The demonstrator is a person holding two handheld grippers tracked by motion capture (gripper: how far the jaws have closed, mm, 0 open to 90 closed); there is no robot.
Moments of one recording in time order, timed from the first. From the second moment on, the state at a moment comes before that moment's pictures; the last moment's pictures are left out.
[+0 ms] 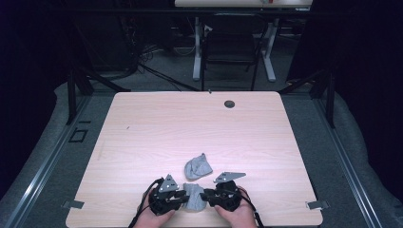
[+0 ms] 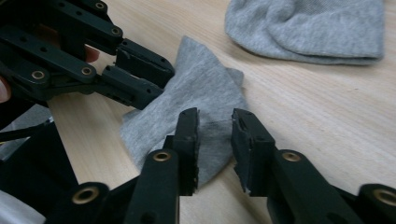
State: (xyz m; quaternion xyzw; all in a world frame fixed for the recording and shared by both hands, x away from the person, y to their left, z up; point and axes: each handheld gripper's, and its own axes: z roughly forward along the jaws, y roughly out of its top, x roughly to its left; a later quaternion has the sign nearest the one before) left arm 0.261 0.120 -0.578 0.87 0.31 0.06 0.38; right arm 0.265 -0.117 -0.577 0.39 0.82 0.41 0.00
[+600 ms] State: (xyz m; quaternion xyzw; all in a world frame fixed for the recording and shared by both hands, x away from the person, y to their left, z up) left arm 0.261 0.119 -0.579 0.87 0.32 0.06 0.38; right arm 0.259 -0.107 -0.573 0.38 0.84 0.39 0.05
